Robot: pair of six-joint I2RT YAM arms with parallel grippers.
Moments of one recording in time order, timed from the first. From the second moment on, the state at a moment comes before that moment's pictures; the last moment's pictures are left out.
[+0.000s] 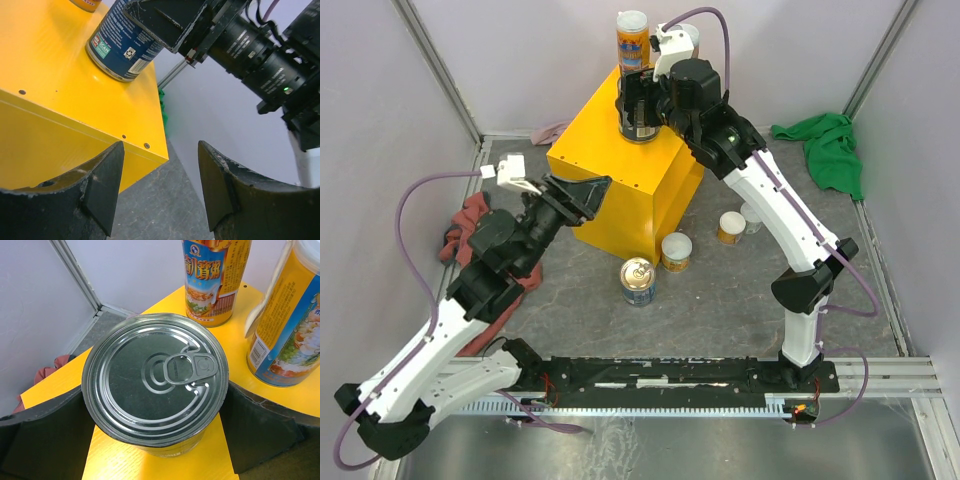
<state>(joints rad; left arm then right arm) -0.71 0.79 1.00 -0.06 -0.22 -0.72 0.71 1.92 2.34 -0.55 0.22 0.18</state>
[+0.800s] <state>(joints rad) -0.71 1.03 1.16 0.02 -0.20 -0.40 0.71 1.90 2.33 -0.56 0.16 0.18</state>
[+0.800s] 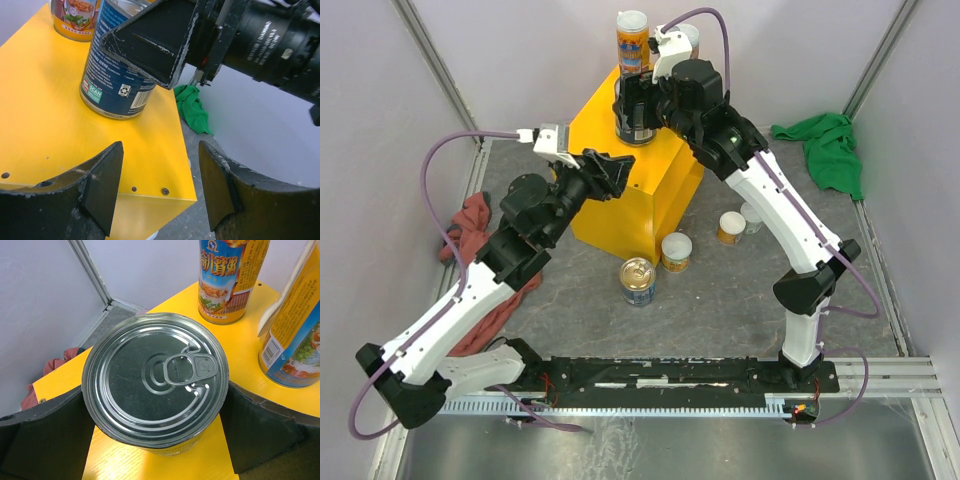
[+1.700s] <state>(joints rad) -0.71 1.21 1.17 0.12 -0.28 -0.26 0.71 1.82 2.24 -0.58 0.10 0.19</state>
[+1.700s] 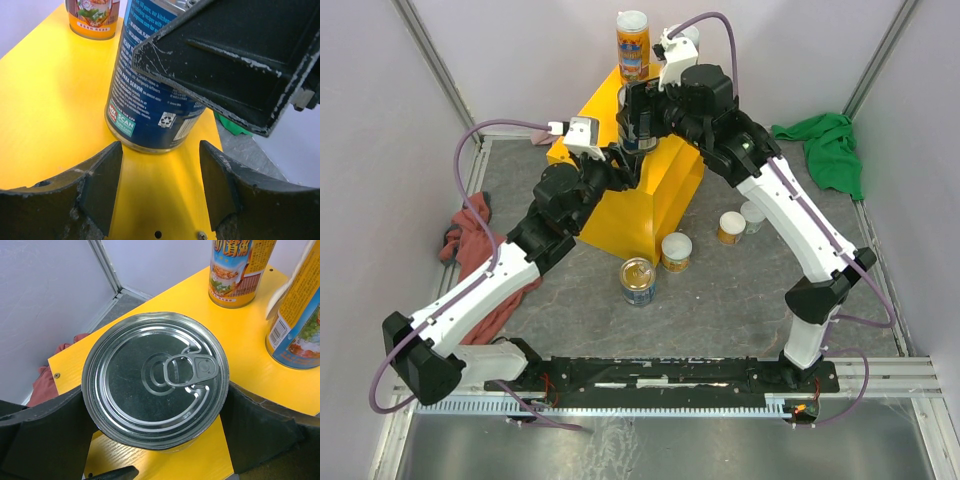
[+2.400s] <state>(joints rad) -0.72 1.24 1.17 0.20 -0.34 -0.26 0.71 1.79 2.21 -0.60 0.09 0.23</state>
